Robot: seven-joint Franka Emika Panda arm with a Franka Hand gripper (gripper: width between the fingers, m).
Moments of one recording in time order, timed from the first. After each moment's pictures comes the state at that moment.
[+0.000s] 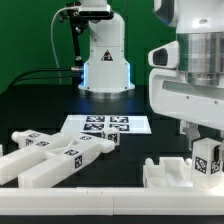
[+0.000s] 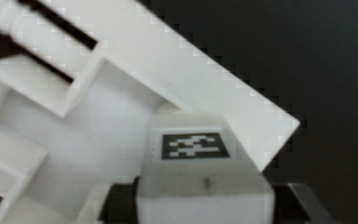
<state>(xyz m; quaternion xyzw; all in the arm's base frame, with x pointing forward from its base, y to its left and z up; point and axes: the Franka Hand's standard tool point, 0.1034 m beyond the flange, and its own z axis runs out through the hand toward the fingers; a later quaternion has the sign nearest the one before) 0.654 0.115 0.075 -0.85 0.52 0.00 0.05</state>
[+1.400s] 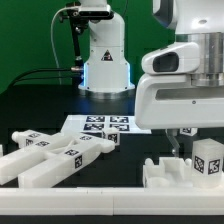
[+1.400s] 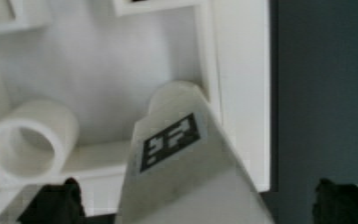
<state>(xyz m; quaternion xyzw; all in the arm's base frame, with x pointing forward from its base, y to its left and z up) 0.656 0.113 0.070 -1.00 0.03 -0.05 0.03</state>
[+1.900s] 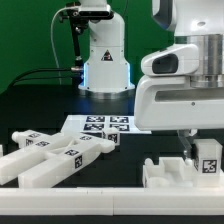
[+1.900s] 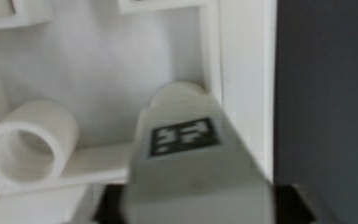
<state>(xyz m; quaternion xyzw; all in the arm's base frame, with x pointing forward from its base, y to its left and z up) 0.655 0.112 0.070 -0.99 0.12 -0.04 0.04</state>
